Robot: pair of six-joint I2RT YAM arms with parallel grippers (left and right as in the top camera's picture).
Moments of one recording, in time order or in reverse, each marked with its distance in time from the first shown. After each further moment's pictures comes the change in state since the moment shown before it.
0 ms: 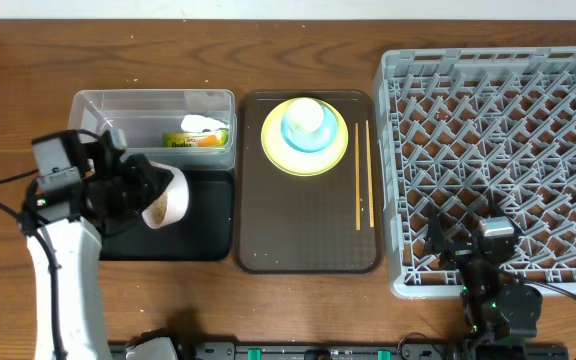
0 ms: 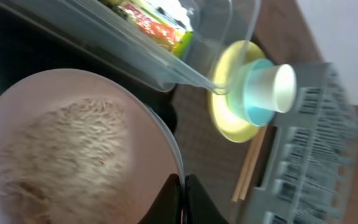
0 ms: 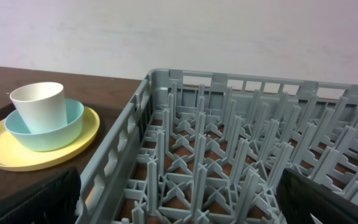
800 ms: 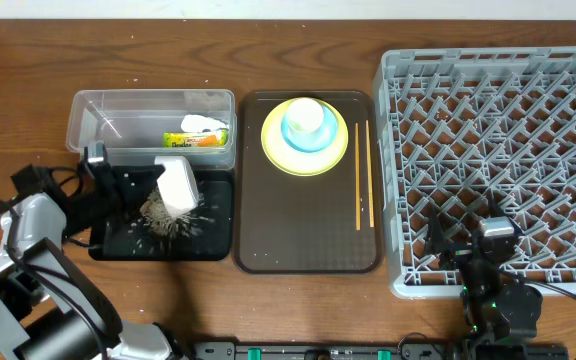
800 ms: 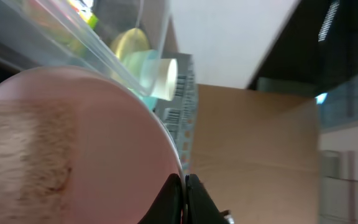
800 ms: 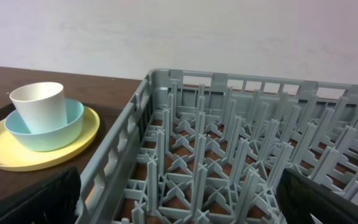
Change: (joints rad) left arm 0.274 0.390 -0.060 -0.010 0.743 0.285; right arm 0.000 0.000 0.000 0.000 0.000 0.000
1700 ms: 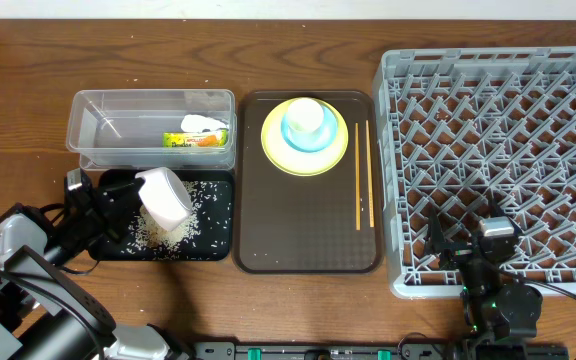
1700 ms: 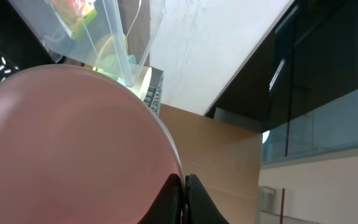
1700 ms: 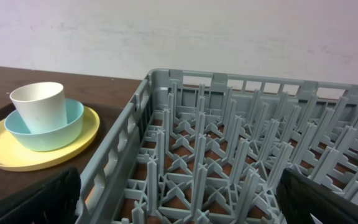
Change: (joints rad) left arm 0.151 0.000 -0.032 -0.273 0.073 0.091; right arm 0.000 0.000 0.000 0.000 0.000 0.000
